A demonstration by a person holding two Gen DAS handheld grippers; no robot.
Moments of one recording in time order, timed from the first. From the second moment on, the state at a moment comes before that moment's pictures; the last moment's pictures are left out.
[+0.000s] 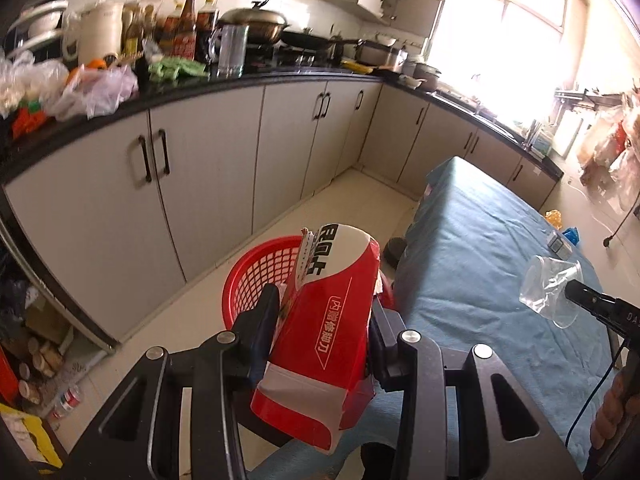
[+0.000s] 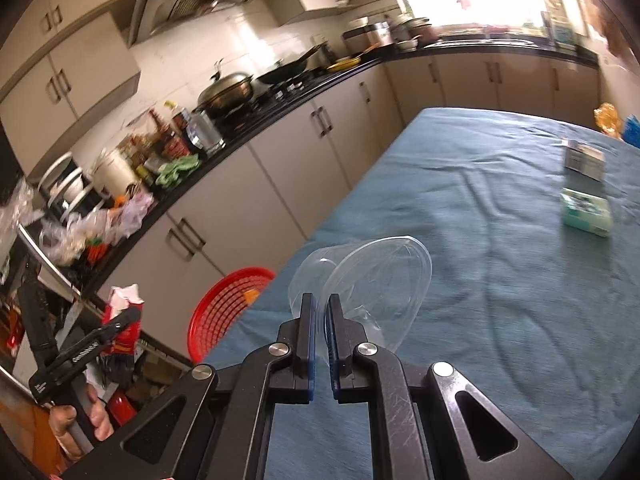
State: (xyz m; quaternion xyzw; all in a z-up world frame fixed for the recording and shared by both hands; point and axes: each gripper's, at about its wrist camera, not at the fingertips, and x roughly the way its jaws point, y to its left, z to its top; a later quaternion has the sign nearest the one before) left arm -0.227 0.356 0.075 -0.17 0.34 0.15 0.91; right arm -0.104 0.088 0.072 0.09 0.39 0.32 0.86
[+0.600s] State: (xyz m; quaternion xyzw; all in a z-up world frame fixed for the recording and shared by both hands) left arm -0.186 0.399 0.006 -0.22 0.39 0.14 0.88; right arm -0.073 0.263 0.038 0.00 0.43 0.40 0.81
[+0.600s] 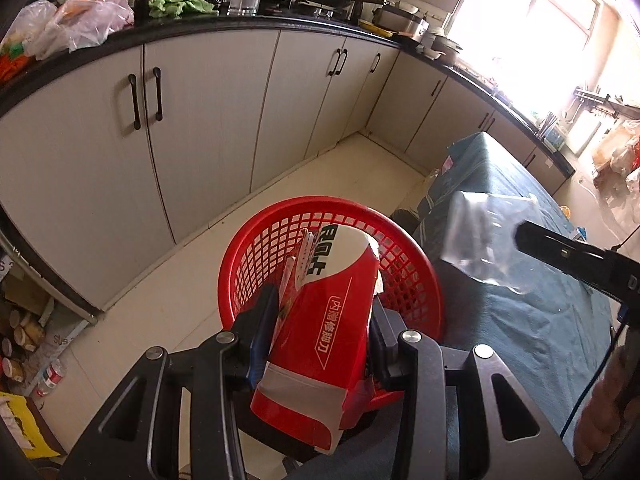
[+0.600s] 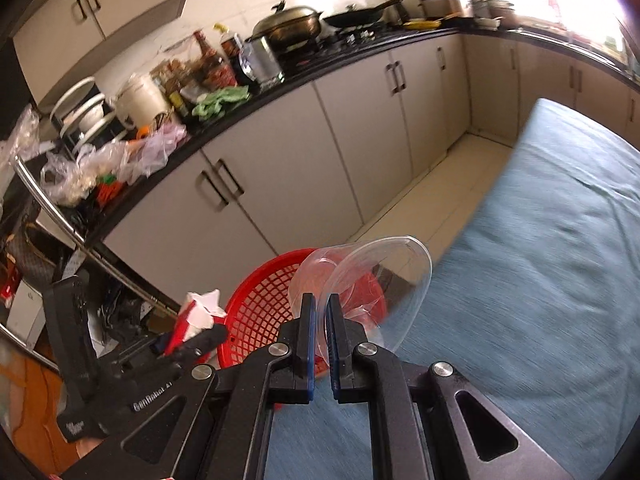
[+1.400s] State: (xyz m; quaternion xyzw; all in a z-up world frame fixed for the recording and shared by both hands) left arm -0.192 0.389 0.013 -0.20 0.39 0.14 0.89; right arm -0.052 0.308 0.013 0.03 0.46 0.43 0.77
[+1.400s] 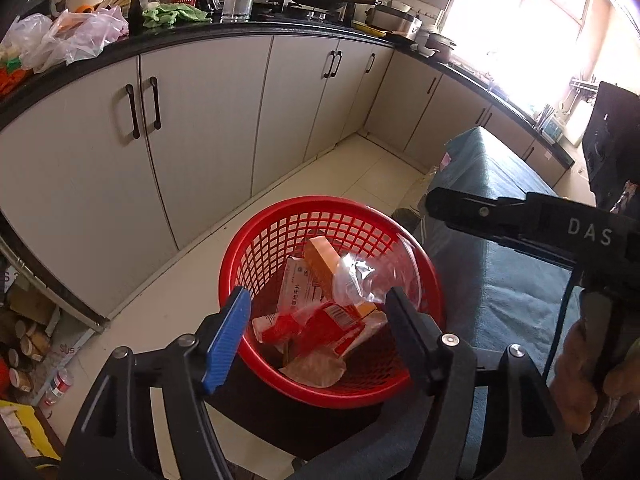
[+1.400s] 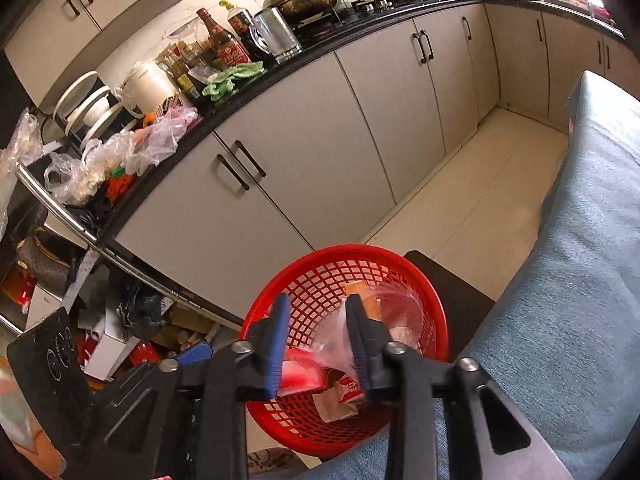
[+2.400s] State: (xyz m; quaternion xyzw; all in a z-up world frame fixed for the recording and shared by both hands) left arm -0.214 0.308 0.063 -0.07 0.37 0.17 0.91; right arm -0.097 0.151 0.033 0.09 0.43 0.35 0.83
